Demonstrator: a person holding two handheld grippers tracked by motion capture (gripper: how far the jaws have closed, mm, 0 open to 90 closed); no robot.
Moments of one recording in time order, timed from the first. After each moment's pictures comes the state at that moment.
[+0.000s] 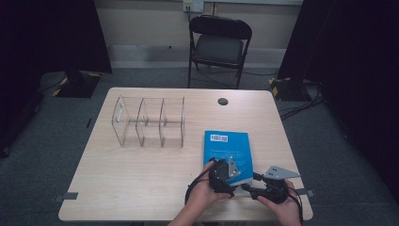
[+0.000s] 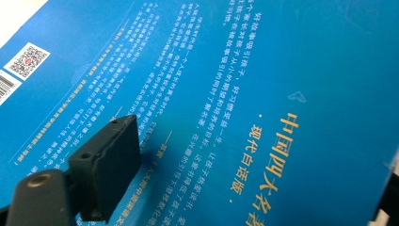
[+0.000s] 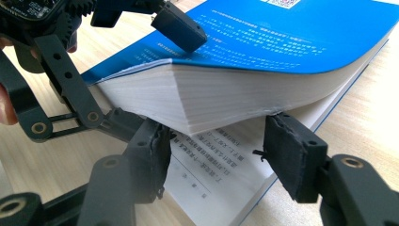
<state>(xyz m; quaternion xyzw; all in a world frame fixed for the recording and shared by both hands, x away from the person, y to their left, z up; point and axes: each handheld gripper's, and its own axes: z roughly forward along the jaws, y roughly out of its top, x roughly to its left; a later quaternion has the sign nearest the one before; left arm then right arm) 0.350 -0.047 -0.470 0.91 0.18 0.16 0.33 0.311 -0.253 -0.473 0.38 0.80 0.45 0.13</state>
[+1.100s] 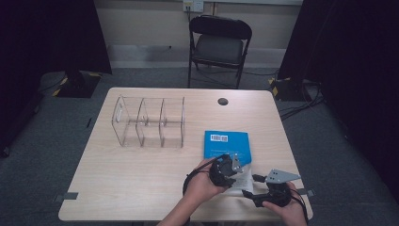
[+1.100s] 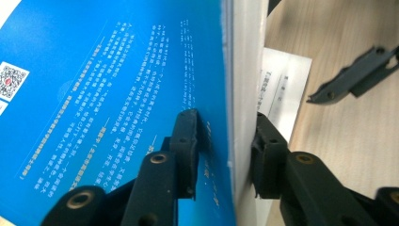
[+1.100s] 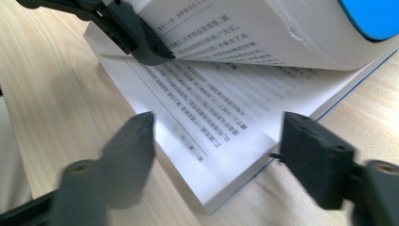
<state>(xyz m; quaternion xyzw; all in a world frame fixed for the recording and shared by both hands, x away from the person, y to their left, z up) 0.354 -0.048 -0.434 0.94 0.14 0.09 0.30 0.311 -0.267 -0.488 0.33 0.83 0.44 0.12</state>
